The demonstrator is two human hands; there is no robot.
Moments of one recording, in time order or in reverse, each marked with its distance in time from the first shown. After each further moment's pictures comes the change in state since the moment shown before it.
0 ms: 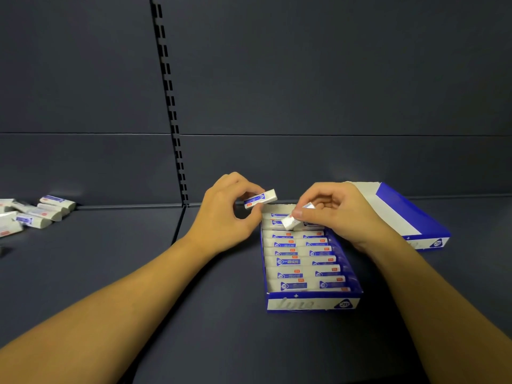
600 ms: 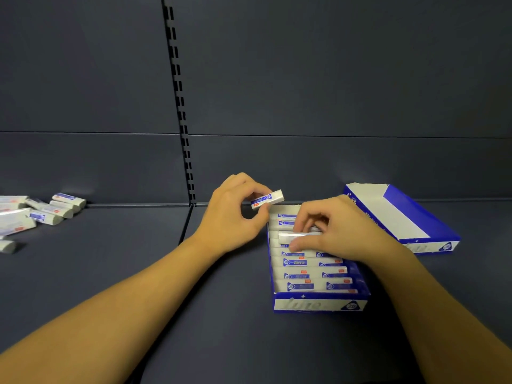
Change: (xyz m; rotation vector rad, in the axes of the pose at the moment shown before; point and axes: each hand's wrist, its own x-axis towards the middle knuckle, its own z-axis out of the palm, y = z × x) left_hand -0.001 0.003 -0.001 0.007 0.005 -0.019; right_hand -0.004 -0.007 0.010 -0.500 -0.194 -0.045
